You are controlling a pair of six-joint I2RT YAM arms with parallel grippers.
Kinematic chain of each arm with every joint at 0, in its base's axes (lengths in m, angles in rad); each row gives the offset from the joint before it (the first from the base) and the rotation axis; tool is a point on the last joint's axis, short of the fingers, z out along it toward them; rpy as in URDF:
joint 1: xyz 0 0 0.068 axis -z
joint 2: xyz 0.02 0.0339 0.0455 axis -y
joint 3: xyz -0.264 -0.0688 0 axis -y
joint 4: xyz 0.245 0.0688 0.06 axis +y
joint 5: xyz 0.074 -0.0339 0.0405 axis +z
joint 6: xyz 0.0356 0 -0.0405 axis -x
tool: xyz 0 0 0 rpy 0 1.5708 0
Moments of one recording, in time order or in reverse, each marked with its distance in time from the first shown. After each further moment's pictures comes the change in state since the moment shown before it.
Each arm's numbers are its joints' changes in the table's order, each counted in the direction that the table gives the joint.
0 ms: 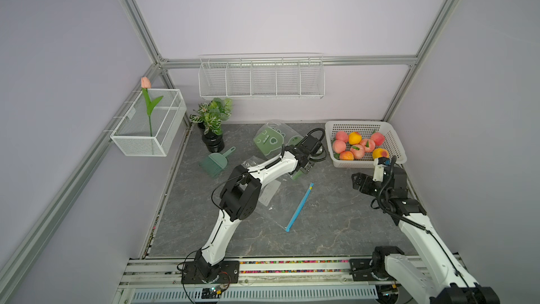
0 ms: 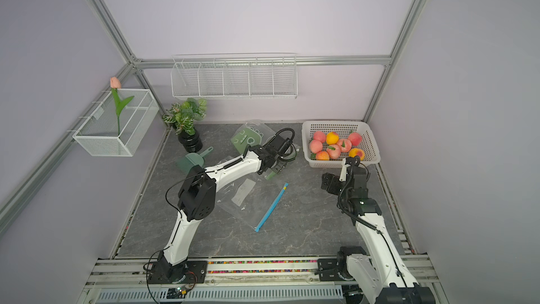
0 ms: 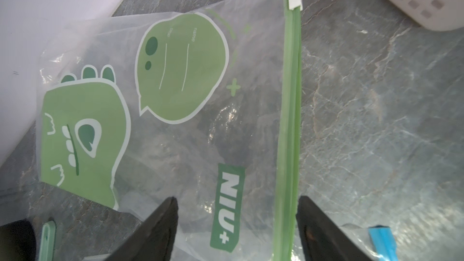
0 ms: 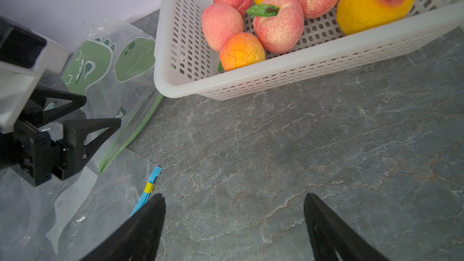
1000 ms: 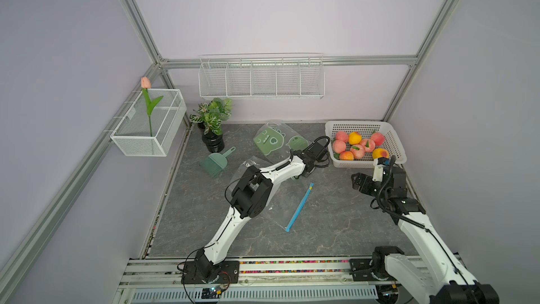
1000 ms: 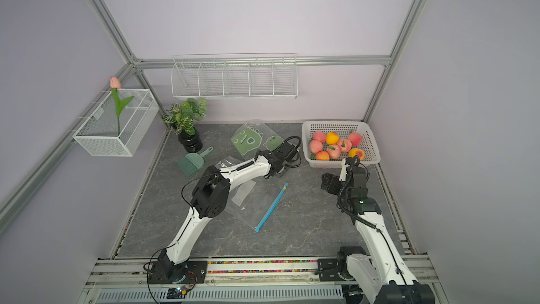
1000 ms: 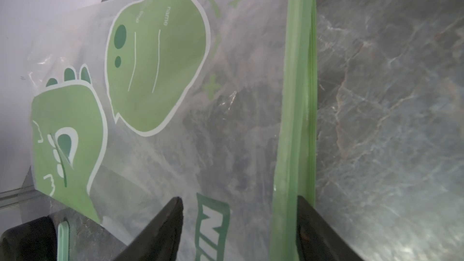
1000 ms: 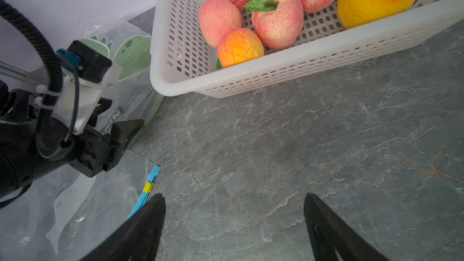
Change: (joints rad) left arm 0.028 -0.153 0.094 0.012 0.113 -0.030; right arm 0.000 -0.016 0.000 0.000 0.000 -0.008
